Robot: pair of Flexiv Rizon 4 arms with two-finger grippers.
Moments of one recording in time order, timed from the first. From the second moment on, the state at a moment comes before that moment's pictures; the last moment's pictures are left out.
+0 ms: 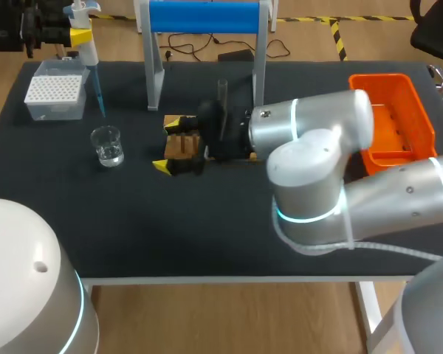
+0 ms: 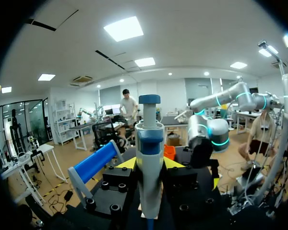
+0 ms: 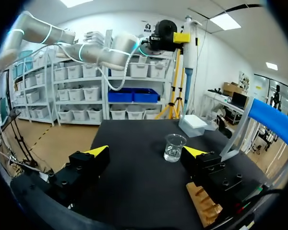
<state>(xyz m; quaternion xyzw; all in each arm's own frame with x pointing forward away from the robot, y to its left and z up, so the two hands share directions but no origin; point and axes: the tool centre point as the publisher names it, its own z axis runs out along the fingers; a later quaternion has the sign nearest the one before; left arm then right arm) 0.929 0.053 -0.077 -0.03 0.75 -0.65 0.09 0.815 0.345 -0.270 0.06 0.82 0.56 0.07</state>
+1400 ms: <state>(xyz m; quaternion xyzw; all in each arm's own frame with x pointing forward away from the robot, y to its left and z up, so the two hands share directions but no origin) 0.930 0.053 -0.077 -0.03 0.75 -0.65 0.09 0.878 0.423 -0.348 0.10 0.83 0.54 0.10</state>
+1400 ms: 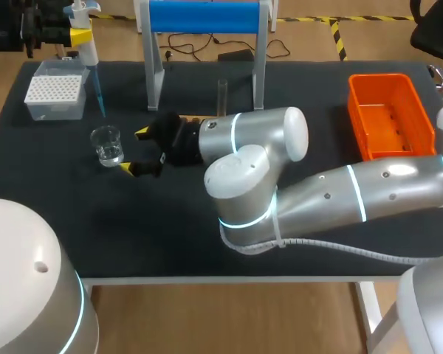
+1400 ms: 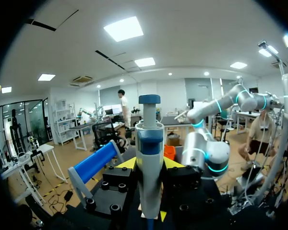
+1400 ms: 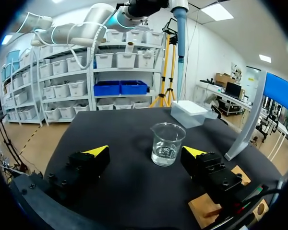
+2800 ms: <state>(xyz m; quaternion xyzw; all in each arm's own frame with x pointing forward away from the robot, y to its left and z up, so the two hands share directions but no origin) 0.933 0.061 -0.115 -0.05 0.75 -0.66 0.09 0.878 0.425 -0.349 0.10 0.83 0.54 0.10</state>
